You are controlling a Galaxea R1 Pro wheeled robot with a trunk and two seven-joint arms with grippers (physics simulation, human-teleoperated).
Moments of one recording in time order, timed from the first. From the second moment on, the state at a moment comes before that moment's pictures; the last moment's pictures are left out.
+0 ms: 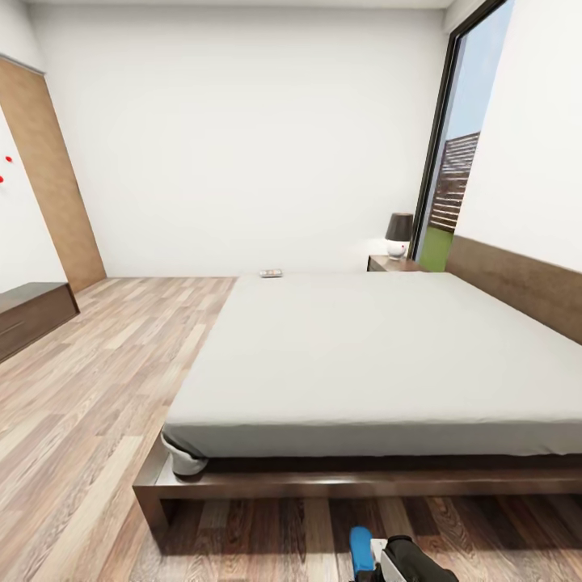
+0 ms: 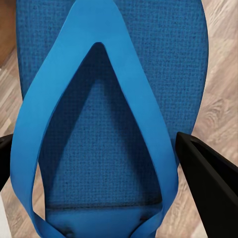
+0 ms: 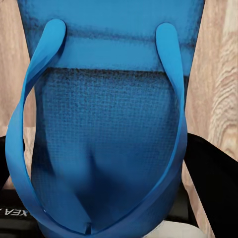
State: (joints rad) left arm -0.11 0.69 0.18 -0.29 0.32 -0.19 0.19; right arm -0.51 0.07 0.00 -0.25 -0.03 0.58 0.00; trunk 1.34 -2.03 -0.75
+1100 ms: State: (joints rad) left arm -0.11 0.69 0.18 -0.29 0.32 -0.19 0.20; right arm -0.51 0.07 0.00 -0.25 -0.03 0.43 0.00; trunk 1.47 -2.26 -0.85
